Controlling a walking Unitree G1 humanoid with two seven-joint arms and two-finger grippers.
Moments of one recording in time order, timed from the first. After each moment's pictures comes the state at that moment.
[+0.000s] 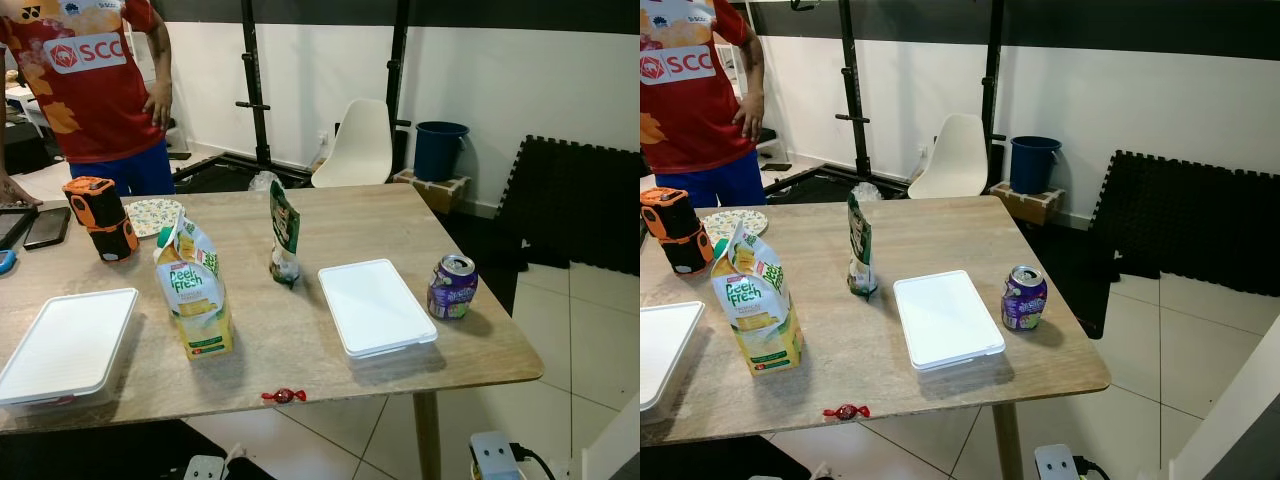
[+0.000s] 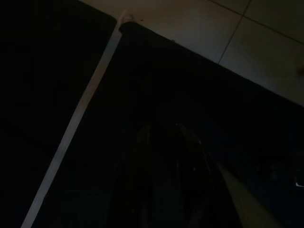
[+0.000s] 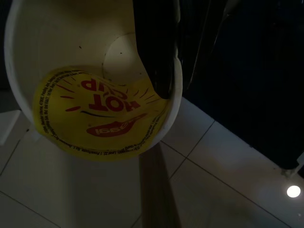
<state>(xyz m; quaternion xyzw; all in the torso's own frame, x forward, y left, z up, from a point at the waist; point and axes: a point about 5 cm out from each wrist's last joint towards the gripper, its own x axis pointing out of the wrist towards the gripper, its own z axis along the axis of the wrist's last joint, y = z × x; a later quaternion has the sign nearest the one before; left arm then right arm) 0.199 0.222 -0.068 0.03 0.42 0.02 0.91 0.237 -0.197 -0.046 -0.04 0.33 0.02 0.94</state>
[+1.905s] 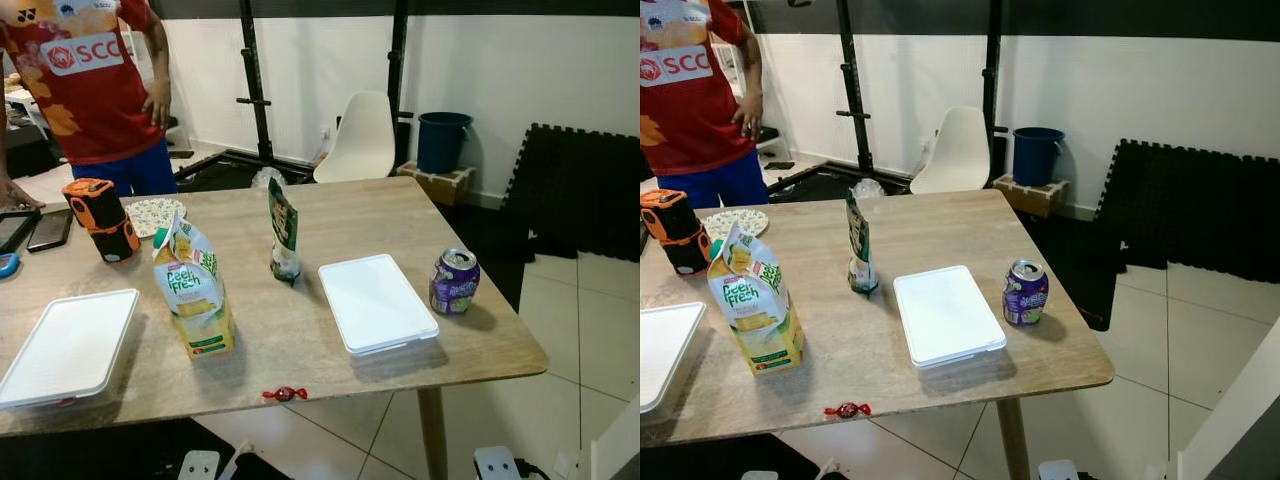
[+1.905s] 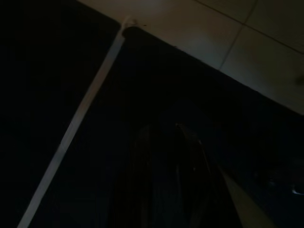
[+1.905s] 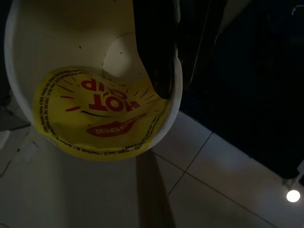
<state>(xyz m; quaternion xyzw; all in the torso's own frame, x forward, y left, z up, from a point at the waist) 0.204 0.224 -0.064 0.01 0.40 0.03 0.91 0.222 -0.200 -0.055 -0.03 0.35 0.01 0.94</state>
